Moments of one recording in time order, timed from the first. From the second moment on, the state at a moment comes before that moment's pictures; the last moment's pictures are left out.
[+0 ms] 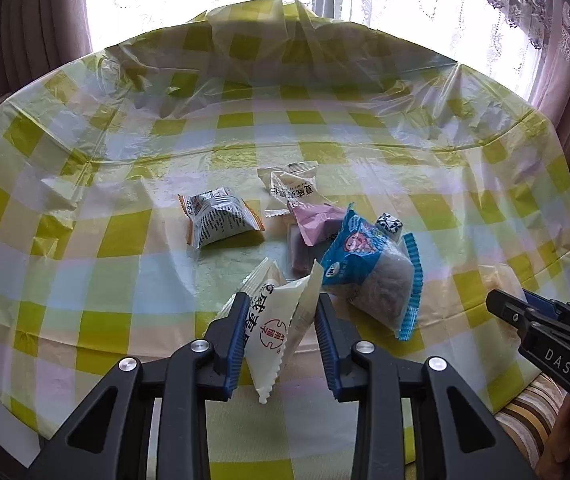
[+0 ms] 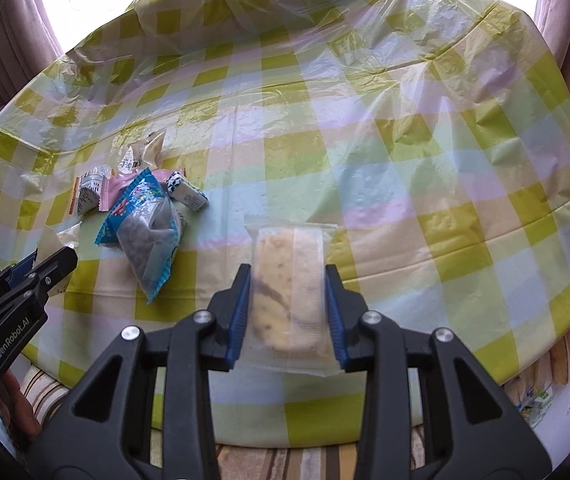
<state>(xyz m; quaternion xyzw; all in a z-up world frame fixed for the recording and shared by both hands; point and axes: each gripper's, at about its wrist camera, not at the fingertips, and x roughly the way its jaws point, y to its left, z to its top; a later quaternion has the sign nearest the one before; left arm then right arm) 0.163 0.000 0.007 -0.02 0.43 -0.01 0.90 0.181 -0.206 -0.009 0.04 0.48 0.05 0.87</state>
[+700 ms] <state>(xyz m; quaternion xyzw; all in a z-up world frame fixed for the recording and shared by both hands) 0.129 -0.103 0.035 0.01 0.42 -0.14 0.90 0.119 -0.308 0.004 0.05 0.49 -0.04 0.87</state>
